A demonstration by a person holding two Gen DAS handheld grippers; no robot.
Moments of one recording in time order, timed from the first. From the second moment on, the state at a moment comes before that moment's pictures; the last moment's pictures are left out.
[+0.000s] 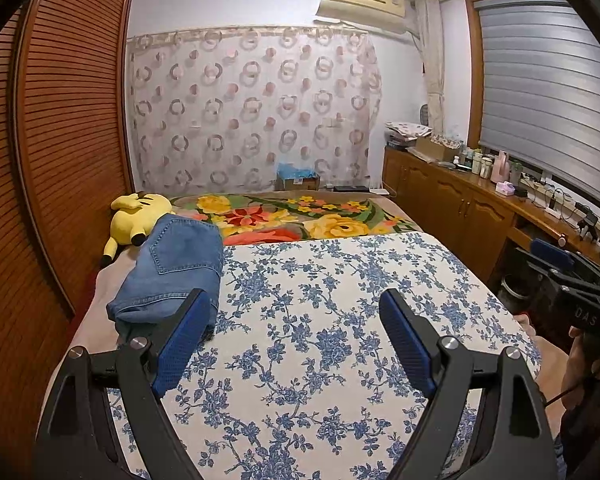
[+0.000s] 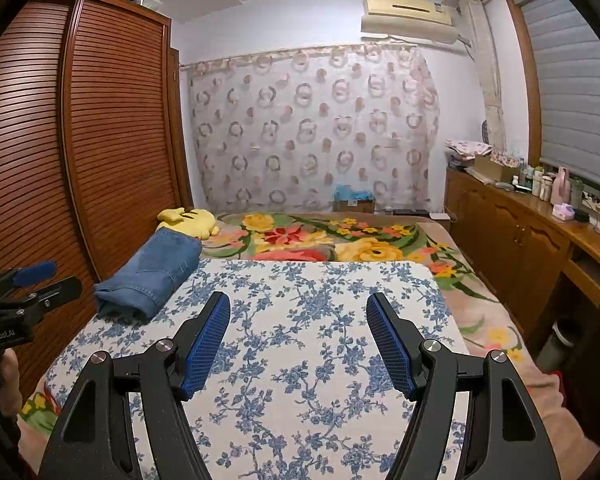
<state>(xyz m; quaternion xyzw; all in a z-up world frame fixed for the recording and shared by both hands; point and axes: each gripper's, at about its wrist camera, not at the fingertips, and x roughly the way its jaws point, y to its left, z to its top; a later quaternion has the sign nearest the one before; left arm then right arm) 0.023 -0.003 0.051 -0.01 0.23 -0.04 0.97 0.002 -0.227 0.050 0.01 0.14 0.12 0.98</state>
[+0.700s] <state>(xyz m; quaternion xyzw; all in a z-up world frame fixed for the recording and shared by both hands) 0.023 -0.003 0.049 -0.01 0.23 -0.04 0.97 0.006 -0.234 0.049 0.00 0.14 0.13 0.98</state>
